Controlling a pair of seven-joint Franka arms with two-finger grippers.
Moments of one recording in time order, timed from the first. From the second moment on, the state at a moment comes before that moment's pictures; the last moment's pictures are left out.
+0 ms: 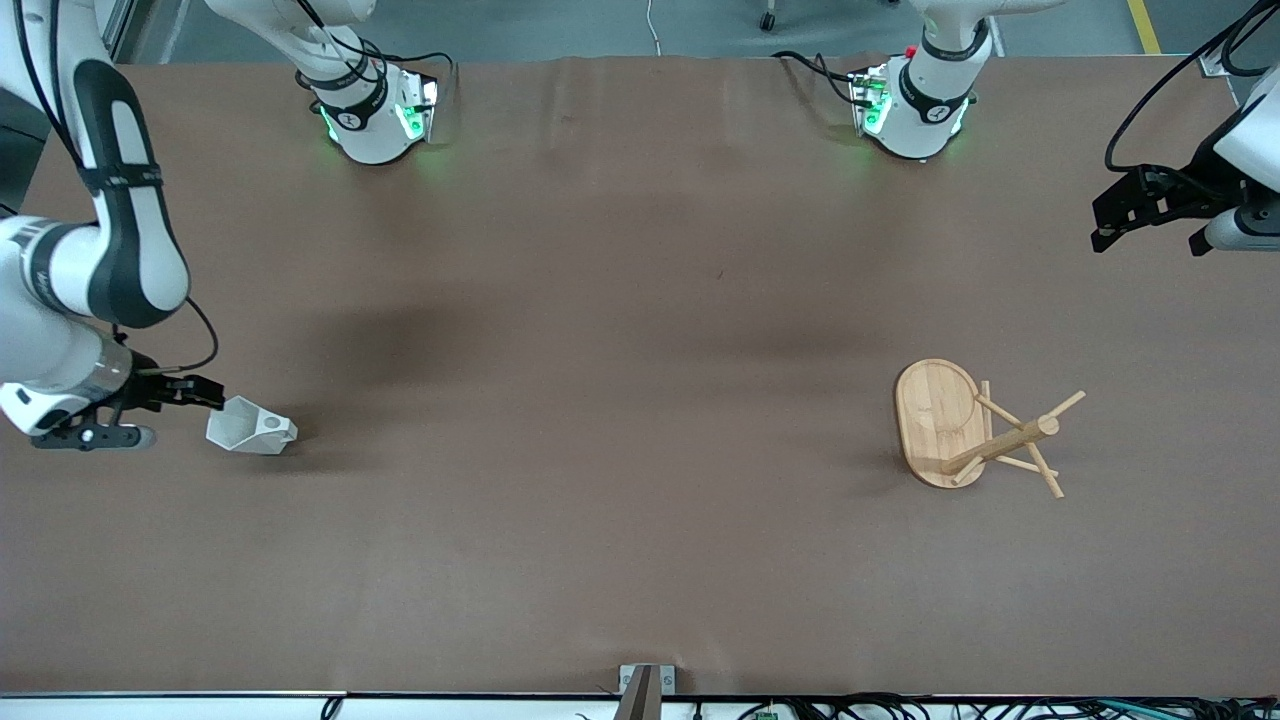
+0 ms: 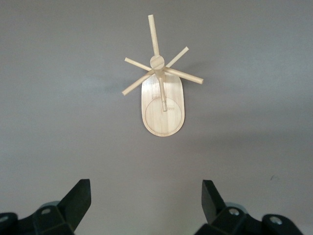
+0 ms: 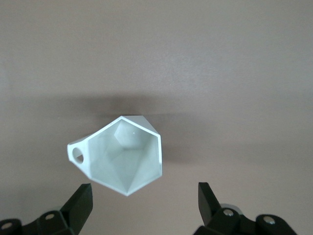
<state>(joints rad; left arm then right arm) 0.07 -0.07 -0.14 -1.59 0.02 1.57 0.01 -0.05 0.36 -0.15 -1.91 0.01 2.24 -0.22</state>
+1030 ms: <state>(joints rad) 0.07 -0.06 -0.14 -1.59 0.02 1.57 0.01 -0.08 0.48 -0.17 -1.90 0.21 2.33 -0.44</state>
